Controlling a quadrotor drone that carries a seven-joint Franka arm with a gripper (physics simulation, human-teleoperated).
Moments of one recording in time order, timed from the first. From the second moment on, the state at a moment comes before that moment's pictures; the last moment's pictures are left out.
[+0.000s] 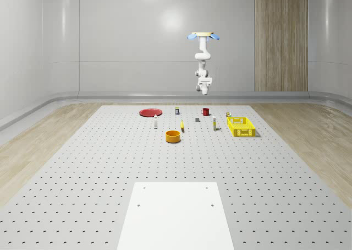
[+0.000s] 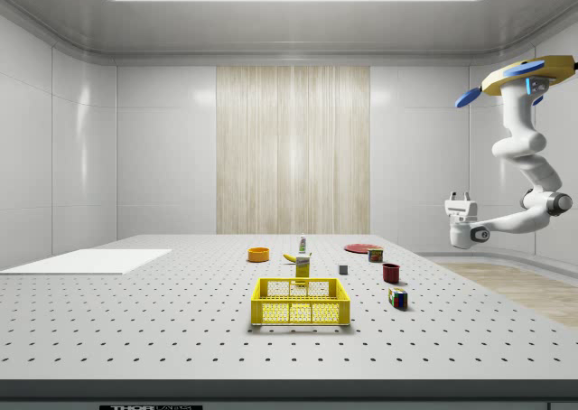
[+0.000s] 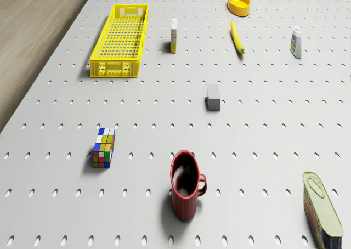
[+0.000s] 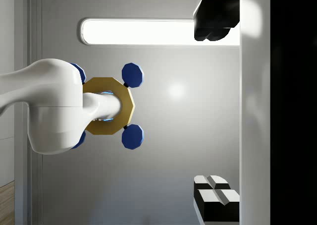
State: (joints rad) arm -0.01 -0.70 0.00 -2.05 0.00 1.36 0.78
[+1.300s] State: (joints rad) arm -0.01 -0.71 0.01 -2.05 0.00 1.38 0.78
